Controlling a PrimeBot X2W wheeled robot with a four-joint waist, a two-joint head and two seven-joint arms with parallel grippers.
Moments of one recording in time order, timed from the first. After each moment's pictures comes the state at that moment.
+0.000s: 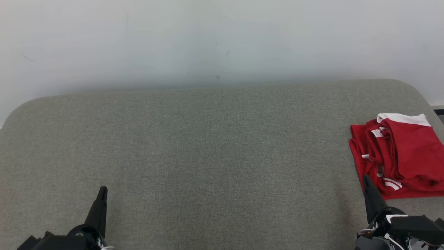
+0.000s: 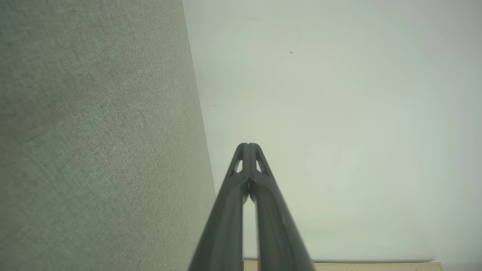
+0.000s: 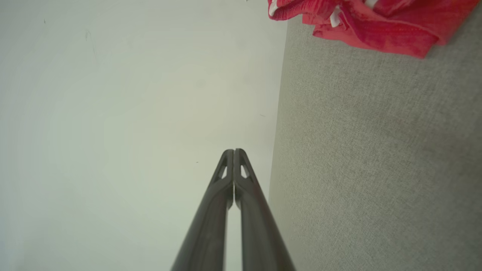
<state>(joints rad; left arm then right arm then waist) -0.10 0.05 0.11 0.24 -1.60 -0.13 0.11 -0.10 -0.05 -0.11 0.25 1.60 0.13 0.11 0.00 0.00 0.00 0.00</state>
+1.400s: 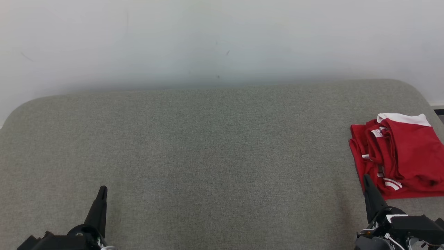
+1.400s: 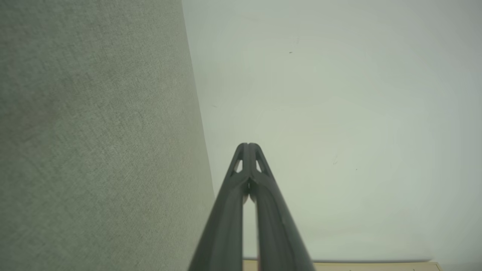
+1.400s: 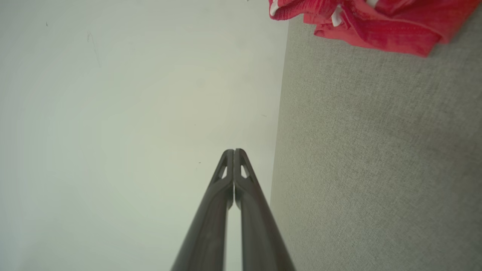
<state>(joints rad) -0.10 0.05 0.11 0.24 -1.61 -0.13 0.11 -0.10 -0.05 -0.11 0.24 1.61 0.13 0.11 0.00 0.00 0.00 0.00</state>
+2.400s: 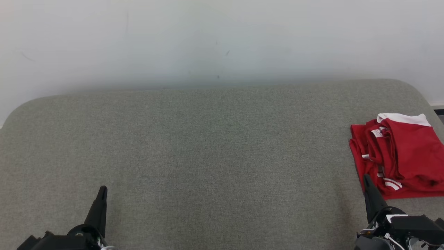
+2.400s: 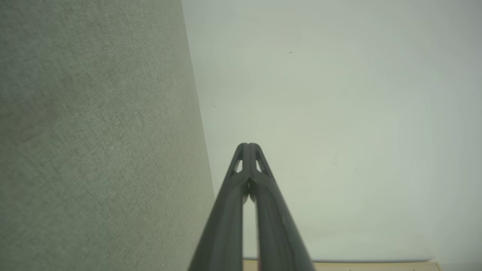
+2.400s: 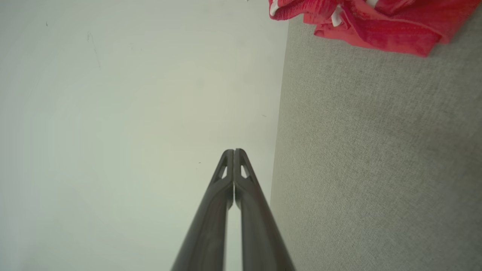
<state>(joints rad) -0.10 0.05 0.11 0.24 -1.61 -0.13 0.11 -0.10 -0.05 -0.11 0.24 1.61 0.13 0.11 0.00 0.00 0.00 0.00</state>
